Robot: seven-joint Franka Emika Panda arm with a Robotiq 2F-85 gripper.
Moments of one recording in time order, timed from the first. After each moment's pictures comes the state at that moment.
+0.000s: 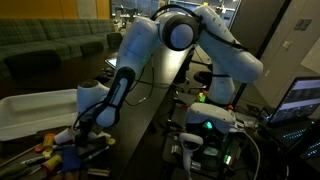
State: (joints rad) arm 0.52 1.00 -0.05 -1.73 0.03 2.89 0.44
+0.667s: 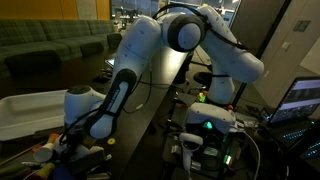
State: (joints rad) arm 0.58 1.00 0.02 -1.67 0.03 2.87 0.45
